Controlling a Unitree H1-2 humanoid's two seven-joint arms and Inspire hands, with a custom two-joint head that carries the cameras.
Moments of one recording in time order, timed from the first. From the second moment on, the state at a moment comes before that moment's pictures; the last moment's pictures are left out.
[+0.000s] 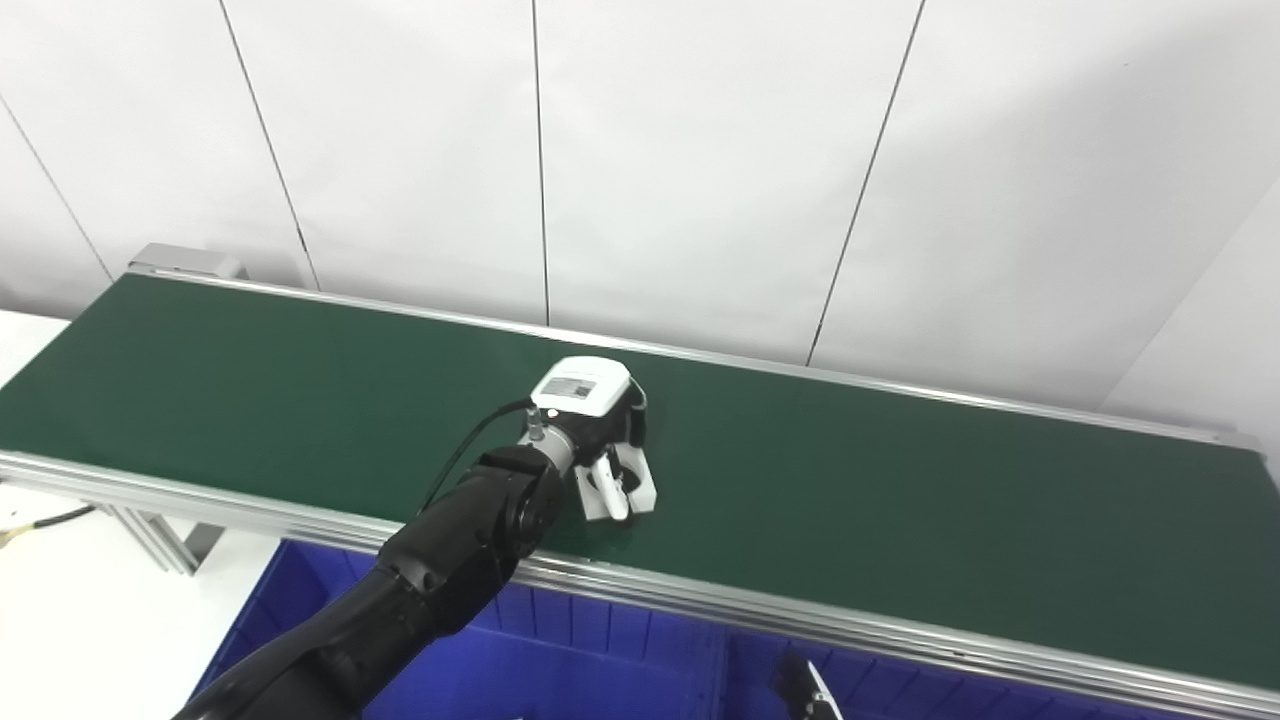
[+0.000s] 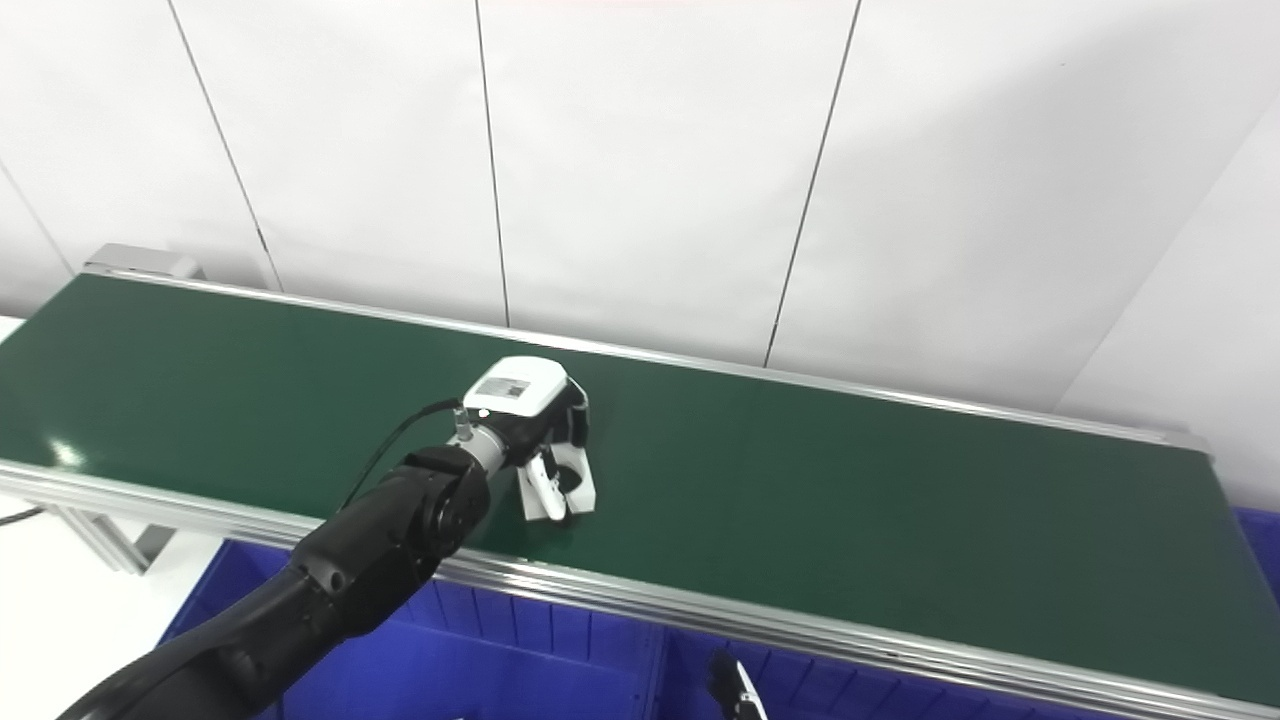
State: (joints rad) left arm -0.54 0.25 -0.50 0.45 0.85 0.23 -0.07; right arm 0.23 -0.06 0.32 0.29 -0.03 -0.42 -0.03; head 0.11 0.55
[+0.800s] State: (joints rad) left arm -0.30 0.26 -0.42 -0.27 0.83 0.20 -0.20; right arm 0.24 -0.06 0.31 0.22 -0.03 -0.42 -0.01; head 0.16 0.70
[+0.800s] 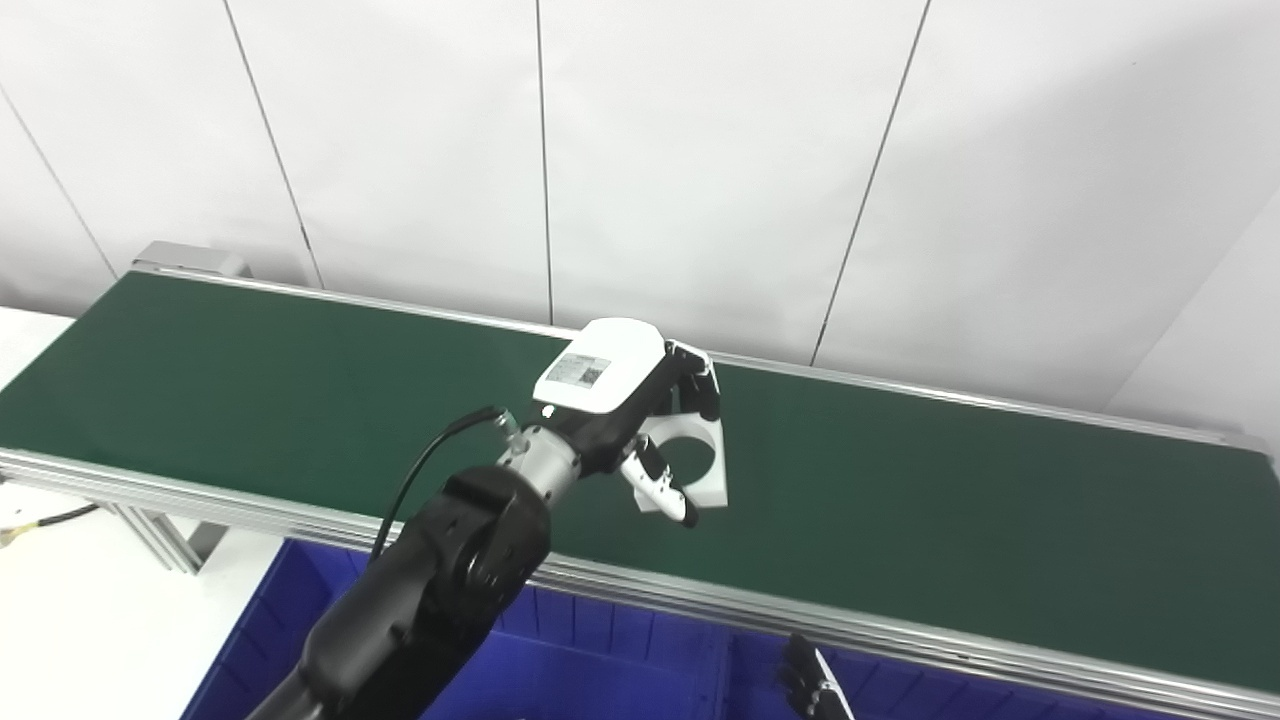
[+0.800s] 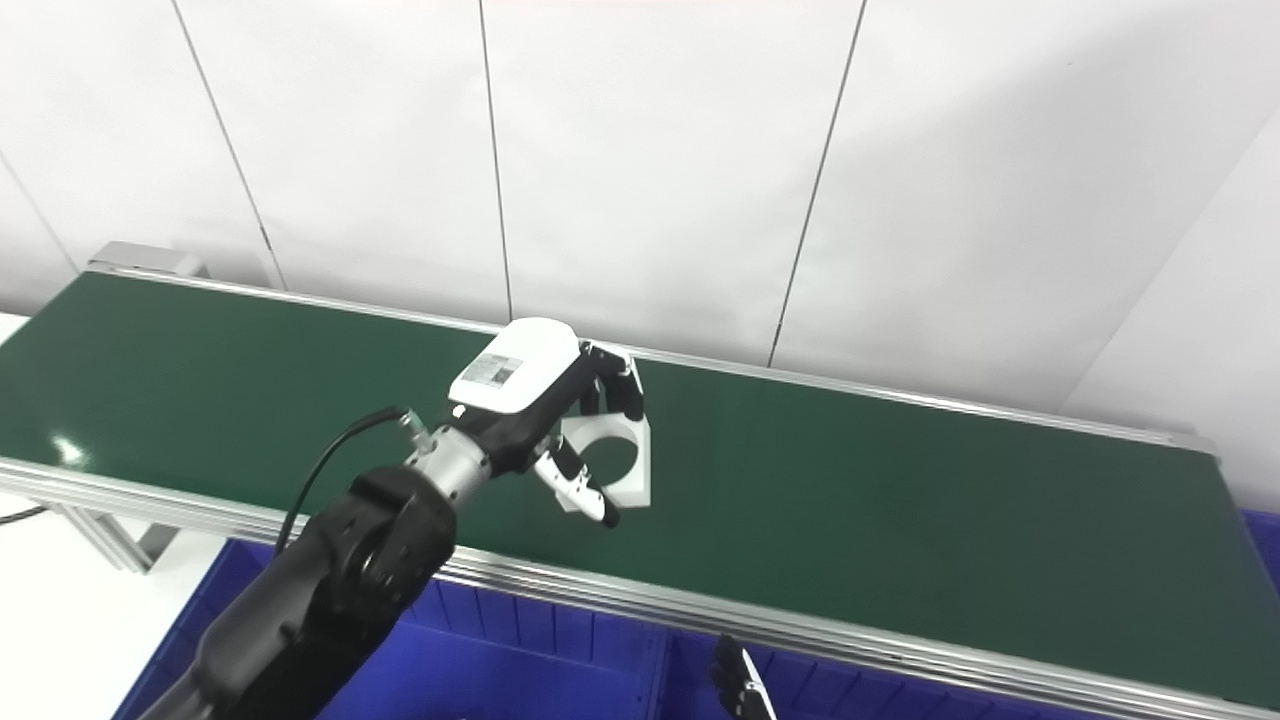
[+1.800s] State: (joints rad) left arm 0.06 0.32 -0.42 -0.44 0.86 0.10 -0.37; right arm 0.28 -0.10 0.20 0.09 0.05 -0.42 0.13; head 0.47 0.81
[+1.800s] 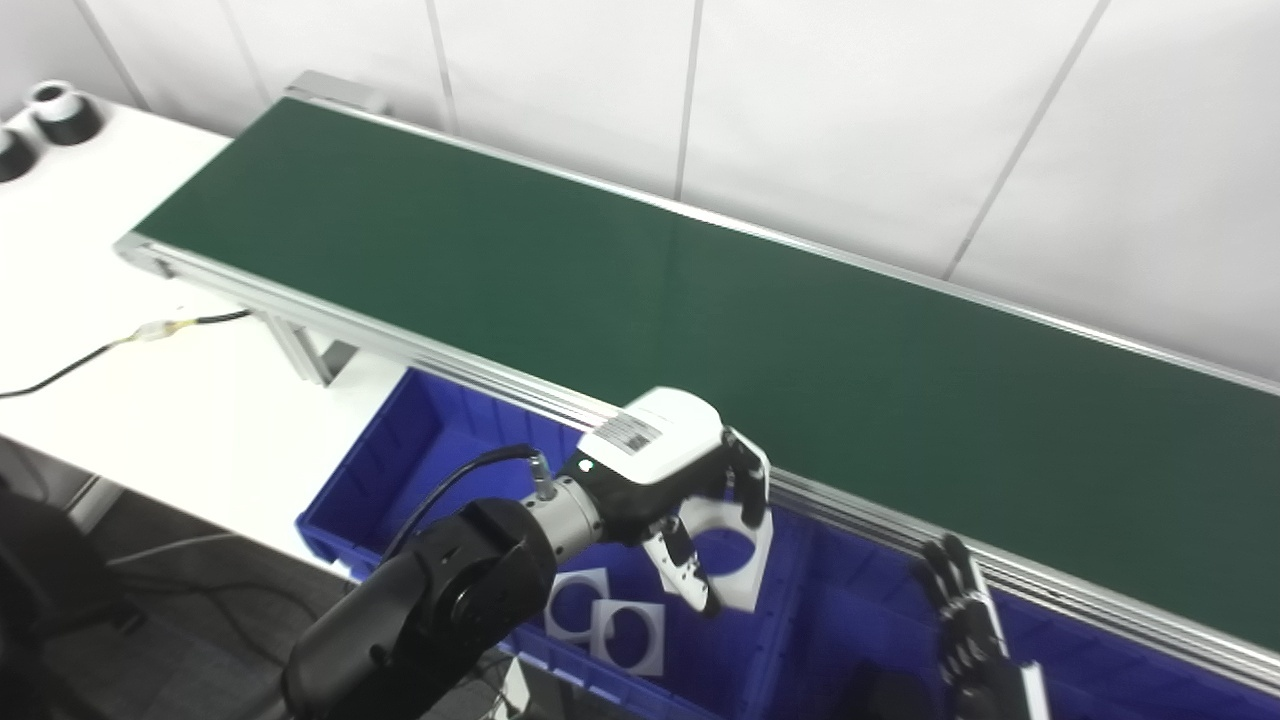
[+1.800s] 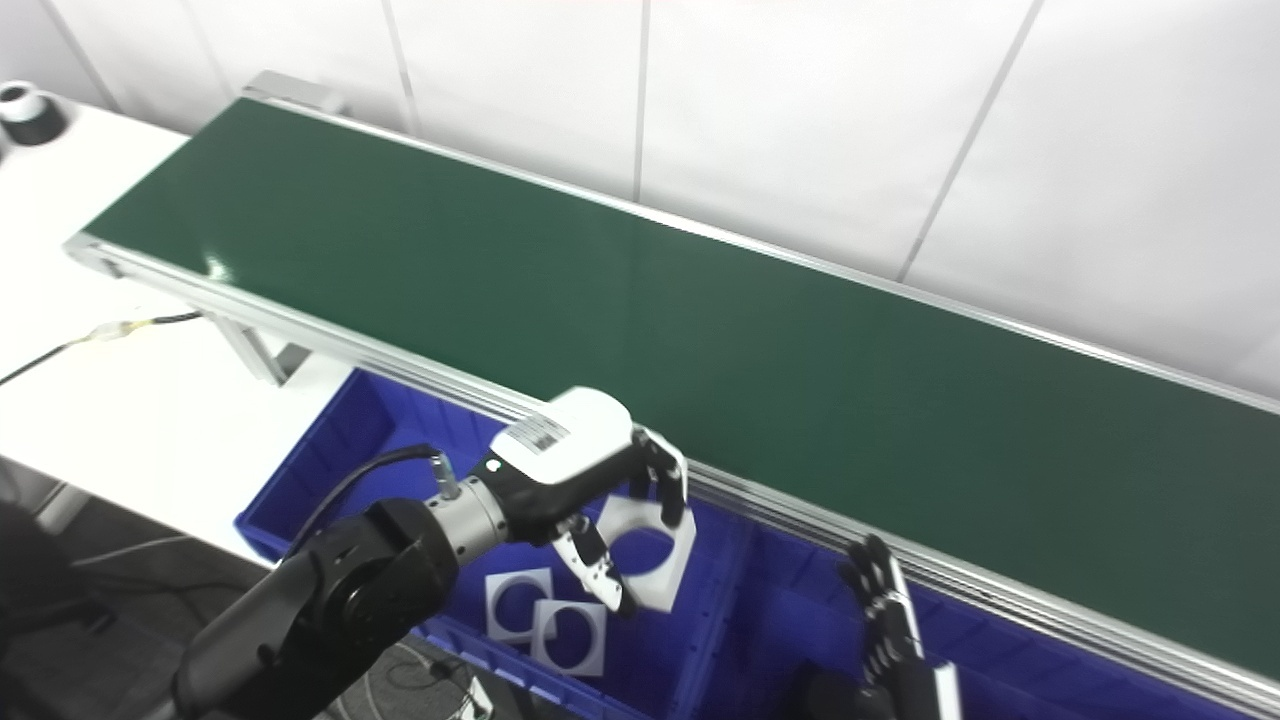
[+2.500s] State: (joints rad) left arm 0.03 0.40 -0.49 -0.11 1.12 -0.01 -0.34; right arm 0.29 -0.11 0.16 0.10 0.09 -0.42 0.18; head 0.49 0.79
